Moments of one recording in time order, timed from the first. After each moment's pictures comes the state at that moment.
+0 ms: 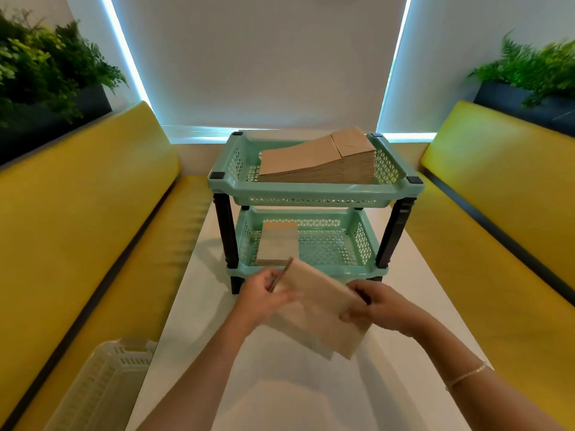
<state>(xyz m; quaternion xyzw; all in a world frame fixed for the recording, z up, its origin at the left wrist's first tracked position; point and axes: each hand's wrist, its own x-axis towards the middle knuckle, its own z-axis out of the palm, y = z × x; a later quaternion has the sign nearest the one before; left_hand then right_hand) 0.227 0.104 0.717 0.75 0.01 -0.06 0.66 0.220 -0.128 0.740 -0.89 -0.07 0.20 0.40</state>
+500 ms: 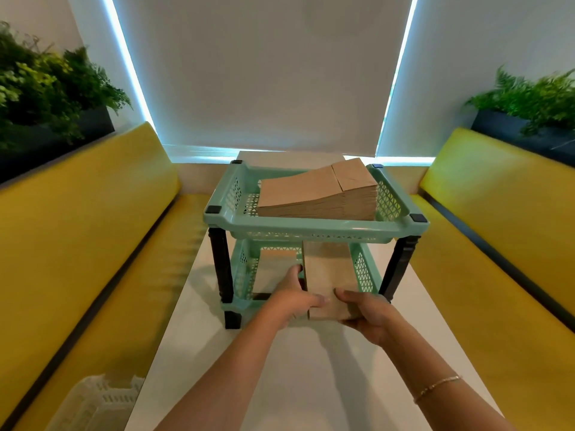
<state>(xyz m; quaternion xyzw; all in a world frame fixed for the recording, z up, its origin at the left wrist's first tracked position) 0.289 0.052 0.754 0.81 0.06 -0.17 0.55 0.270 -0.096 0.751 -0.59 0.22 0.13 0.76</state>
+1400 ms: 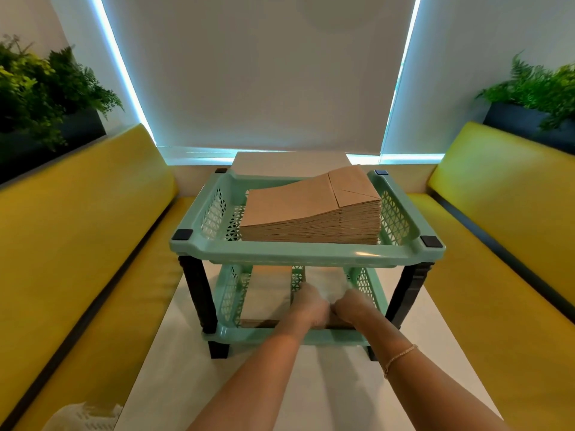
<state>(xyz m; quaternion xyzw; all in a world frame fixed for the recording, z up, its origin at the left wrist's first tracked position) 0.348 -0.002 0.745 0.91 0.11 -0.19 0.36 0.357 -0.095 0.736 -0.95 0.14 0.15 0.24</state>
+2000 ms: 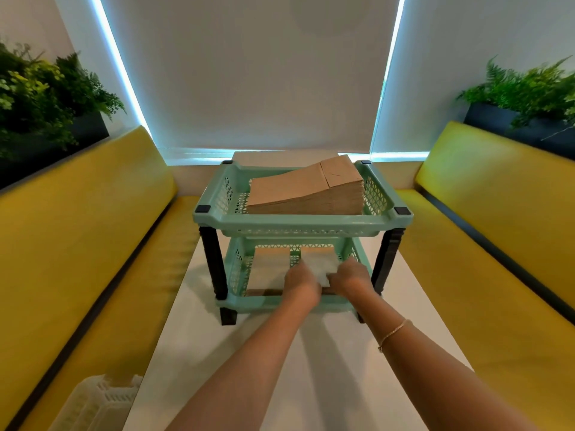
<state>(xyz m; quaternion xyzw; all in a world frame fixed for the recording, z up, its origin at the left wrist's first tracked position) 0.301 0.008 0.760 0.93 0.11 -0.08 0.34 0.311 -0.087 0.764 -0.95 0.15 0.06 0.27</state>
